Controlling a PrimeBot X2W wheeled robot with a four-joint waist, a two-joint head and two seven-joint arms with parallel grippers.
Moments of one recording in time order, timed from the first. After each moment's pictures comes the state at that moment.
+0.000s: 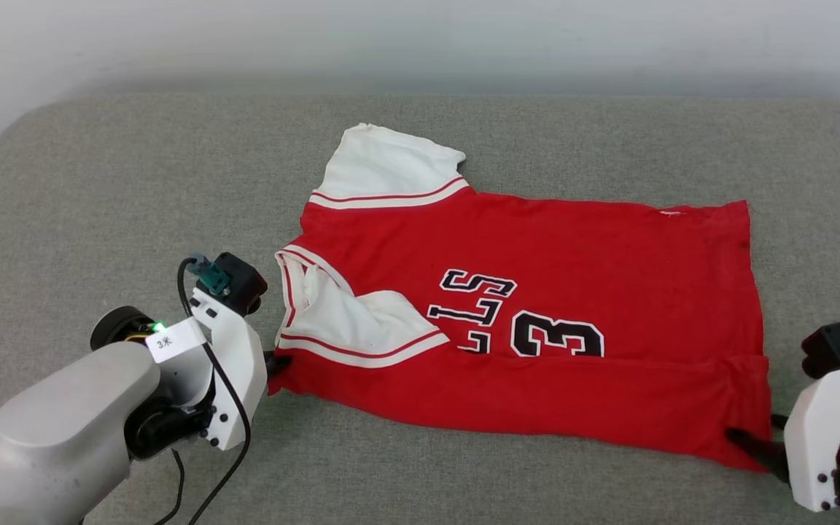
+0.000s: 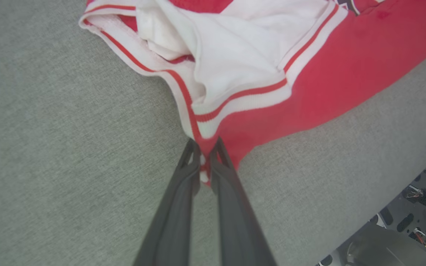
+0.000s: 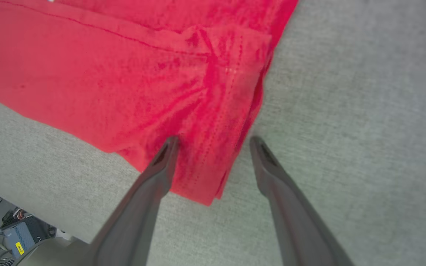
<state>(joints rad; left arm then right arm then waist) -0.85 0.74 -1.24 0.35 -1.14 -0.11 0.36 -0.22 -0.64 0.31 0.21 0.75 0.13 0.70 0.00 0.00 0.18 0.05</state>
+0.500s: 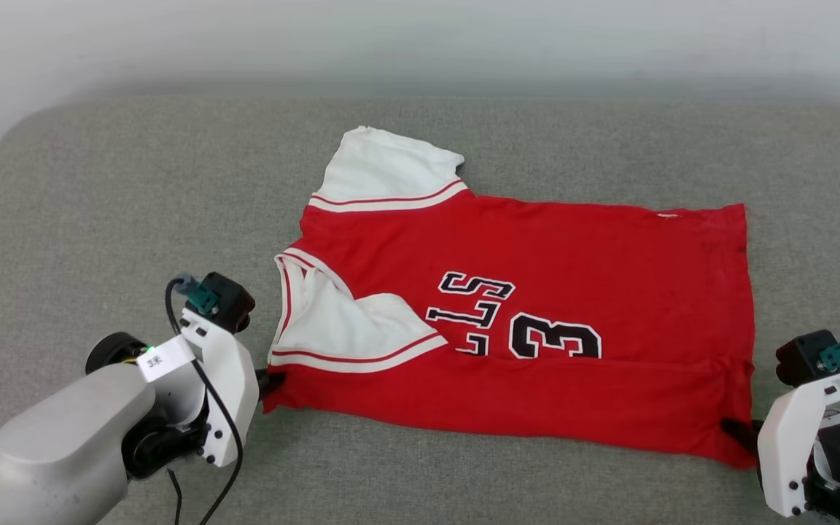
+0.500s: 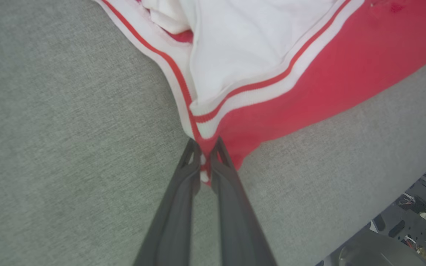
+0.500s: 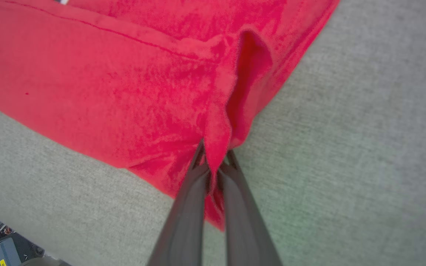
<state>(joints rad) -0.80 0.73 -1.24 0.39 -1.17 -0.11 0.32 -0.27 -0.61 0.45 0.35 0.72 0.13 0.52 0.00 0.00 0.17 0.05</state>
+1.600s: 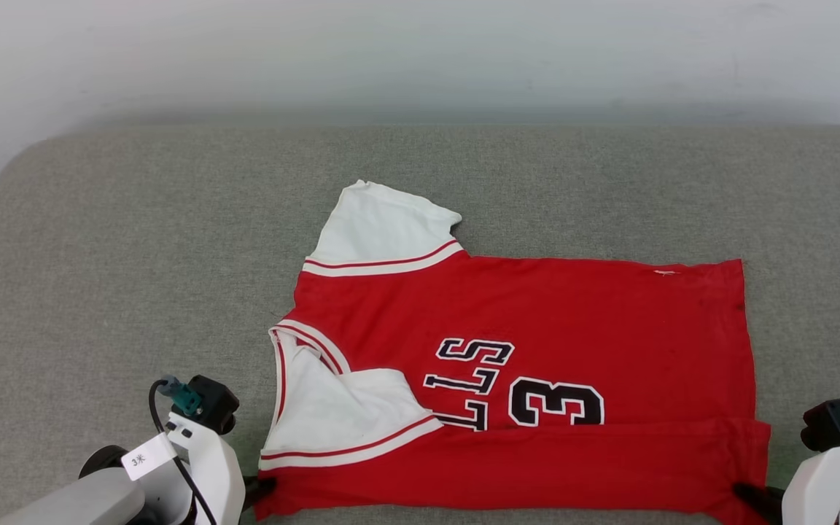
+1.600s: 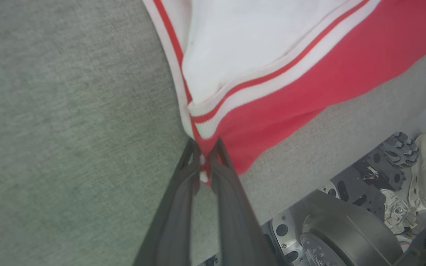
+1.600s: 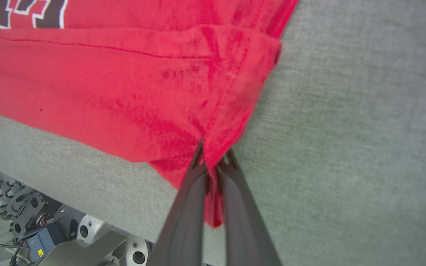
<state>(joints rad) -0.58 0.82 -1.25 0.27 -1.25 -0.04 0.29 -0.03 -0.58 0.26 0.22 0.76 0.13 0.56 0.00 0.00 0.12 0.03</state>
